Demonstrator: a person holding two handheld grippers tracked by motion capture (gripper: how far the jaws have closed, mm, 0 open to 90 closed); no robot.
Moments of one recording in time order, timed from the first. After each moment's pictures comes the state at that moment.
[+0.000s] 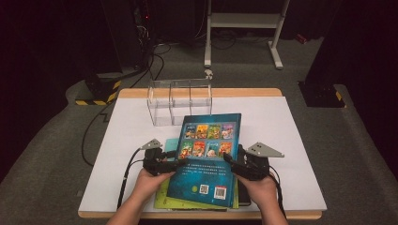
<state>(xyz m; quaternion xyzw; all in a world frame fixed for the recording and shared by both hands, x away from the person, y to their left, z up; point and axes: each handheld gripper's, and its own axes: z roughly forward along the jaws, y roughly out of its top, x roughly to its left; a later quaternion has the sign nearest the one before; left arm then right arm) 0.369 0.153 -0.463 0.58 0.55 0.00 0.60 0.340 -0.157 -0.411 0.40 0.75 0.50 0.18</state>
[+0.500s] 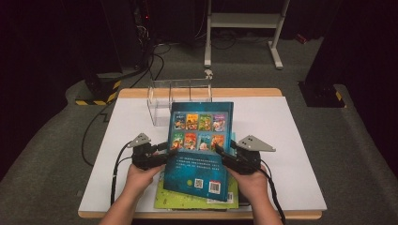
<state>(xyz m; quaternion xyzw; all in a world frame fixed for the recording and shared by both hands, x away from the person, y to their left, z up) 0.366 0.181 -0.439 0.55 0.54 0.06 0.63 0.344 -0.126 -0.385 0.39 0.74 0.51 0.20</state>
